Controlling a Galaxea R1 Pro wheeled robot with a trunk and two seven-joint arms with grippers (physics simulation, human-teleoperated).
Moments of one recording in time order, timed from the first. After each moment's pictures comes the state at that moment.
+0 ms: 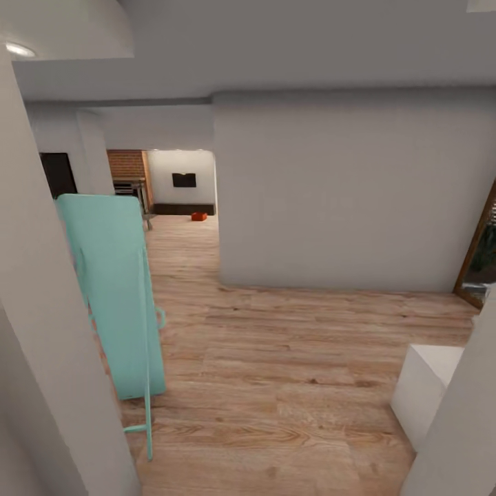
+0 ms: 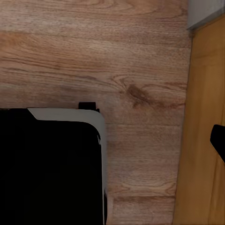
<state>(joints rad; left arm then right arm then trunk) -0.26 0.00 -0.06 0.00 0.39 -0.05 0.03 -0.15 -0.05 0.21 0.03 -0.19 -0.17 -0.06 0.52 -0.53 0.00</state>
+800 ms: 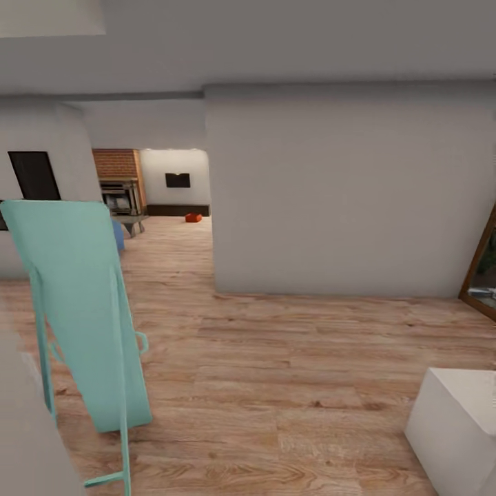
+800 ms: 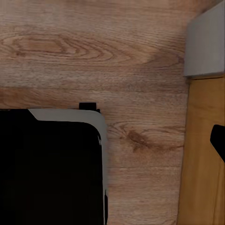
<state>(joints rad) -0.26 0.00 -0.06 0.00 0.39 -0.05 0.03 -0.15 -0.05 0.21 0.03 -0.20 -0.17 -0.06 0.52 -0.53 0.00</state>
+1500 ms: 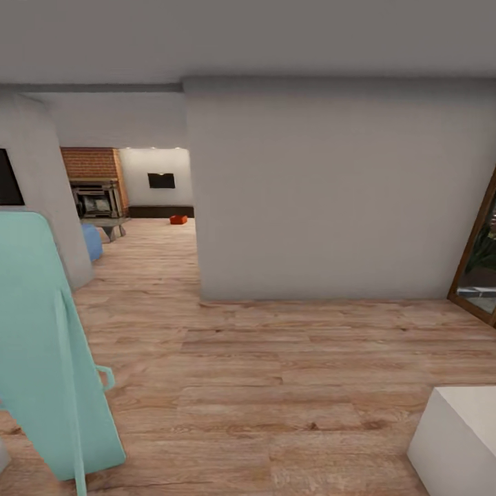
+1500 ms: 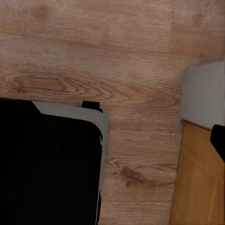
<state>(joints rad) -0.26 0.00 -0.06 0.00 0.39 -0.05 0.03 -0.15 -0.03 0.24 0.03 -0.11 -0.17 -0.06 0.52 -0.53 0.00</state>
